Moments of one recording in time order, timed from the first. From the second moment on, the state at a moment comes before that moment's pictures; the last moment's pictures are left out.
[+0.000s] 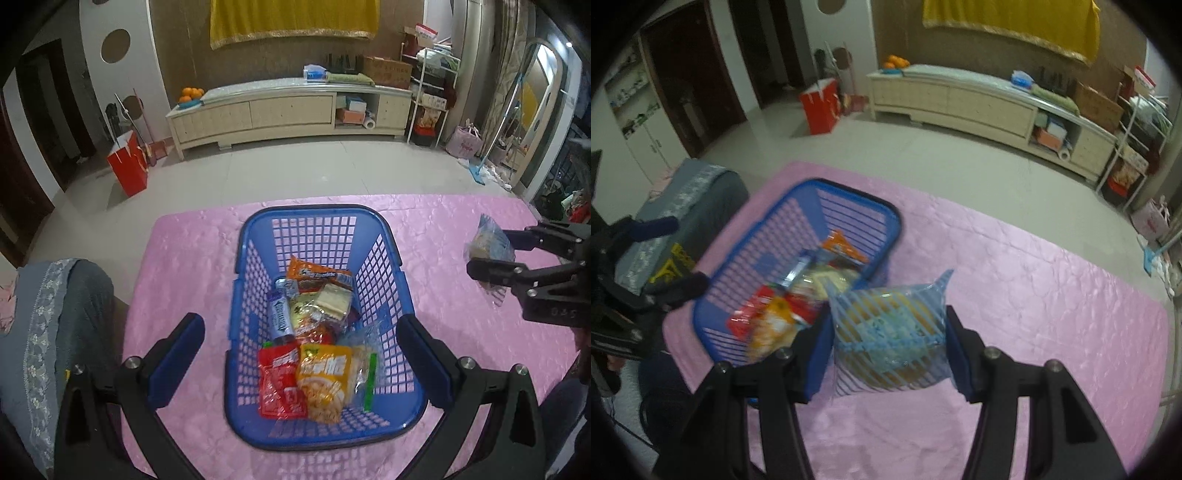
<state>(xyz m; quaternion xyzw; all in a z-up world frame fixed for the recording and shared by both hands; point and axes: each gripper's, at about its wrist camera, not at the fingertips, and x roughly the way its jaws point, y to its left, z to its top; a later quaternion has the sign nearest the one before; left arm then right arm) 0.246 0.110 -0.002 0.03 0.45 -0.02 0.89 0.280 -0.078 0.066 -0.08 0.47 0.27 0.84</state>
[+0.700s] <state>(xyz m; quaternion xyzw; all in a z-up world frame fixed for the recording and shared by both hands) 0.236 0.185 -0.015 -0.01 0.46 0.02 0.89 0.287 0.020 0.046 -0.10 0.48 0.30 0.81</state>
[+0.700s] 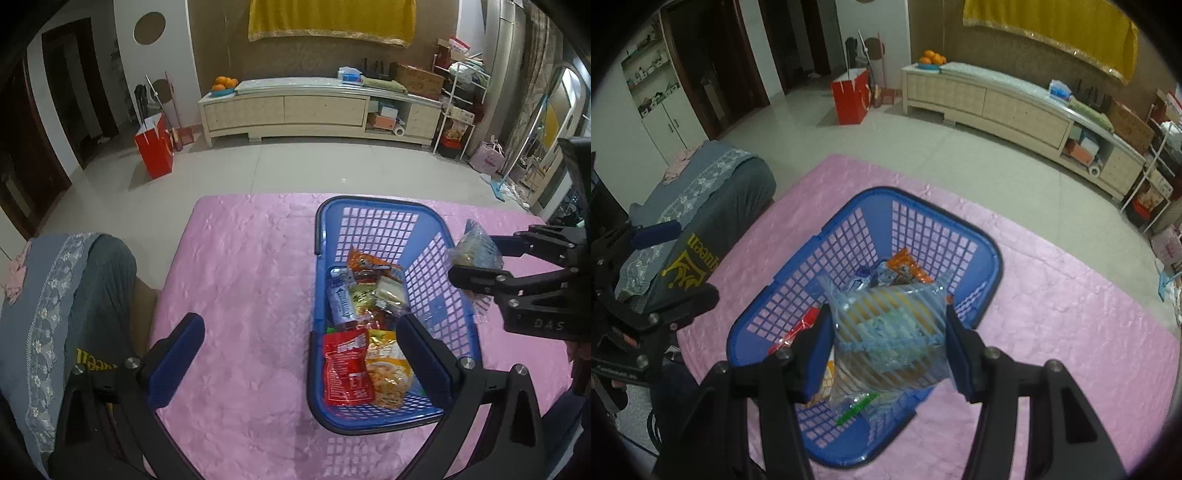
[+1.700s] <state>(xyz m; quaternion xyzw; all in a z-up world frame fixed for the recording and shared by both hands) 0.262 0.214 -0.053 -0.03 0.48 0.04 0.88 0.320 0.067 -0.017 -0.11 0.54 0.31 0.78</state>
